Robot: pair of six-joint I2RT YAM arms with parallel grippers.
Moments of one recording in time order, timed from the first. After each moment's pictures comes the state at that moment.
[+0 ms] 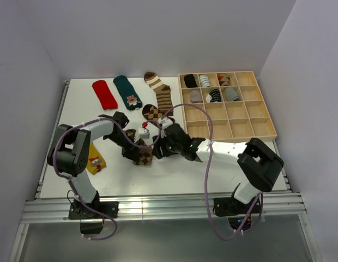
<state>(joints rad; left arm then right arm) -0.32 1.76 1.00 -0.82 0.81 0.93 0.86 1.58 0.84 0.07 -0.08 0.44</state>
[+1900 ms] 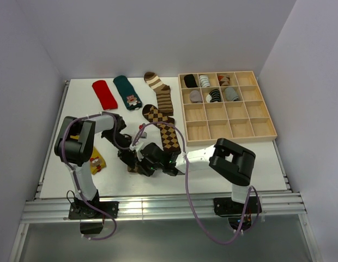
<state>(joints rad) -0.26 1.95 1.12 -1.14 0.84 0.94 1.14 1.84 0.93 0.23 -0.07 0.20</state>
